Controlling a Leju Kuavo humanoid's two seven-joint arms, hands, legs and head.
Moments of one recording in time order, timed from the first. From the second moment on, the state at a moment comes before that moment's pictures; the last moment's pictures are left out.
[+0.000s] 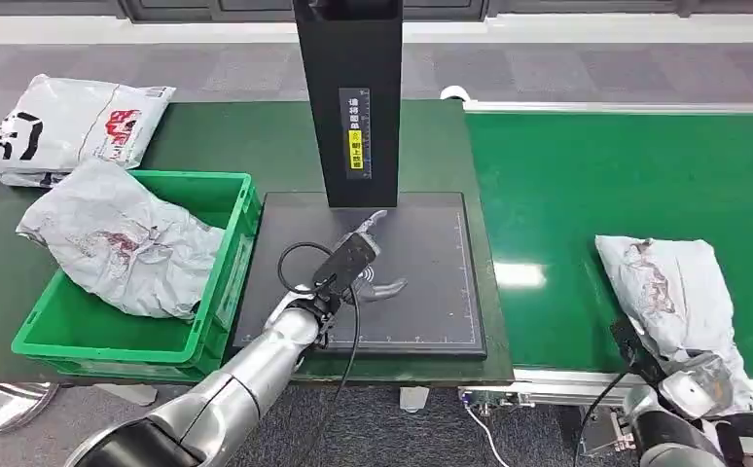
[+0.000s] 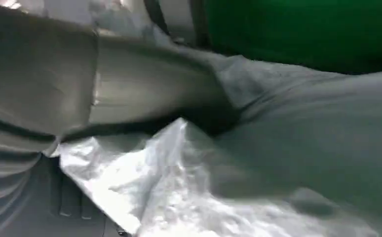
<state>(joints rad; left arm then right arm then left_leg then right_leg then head) -0.69 -0.28 -0.24 -0.51 -0.14 0.10 -0.50 -0.46 -0.11 -0.44 -0.39 1.49 -0.36 0.34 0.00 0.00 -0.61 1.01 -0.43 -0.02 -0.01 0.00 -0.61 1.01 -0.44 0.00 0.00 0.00</state>
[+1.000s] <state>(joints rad) -0.67 -0.24 -0.18 -0.58 -0.02 0.31 -0.66 -0.30 0.18 -0.02 -1.23 1.05 -0.68 -0.24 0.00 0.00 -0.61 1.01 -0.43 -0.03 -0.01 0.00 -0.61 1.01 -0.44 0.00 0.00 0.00</state>
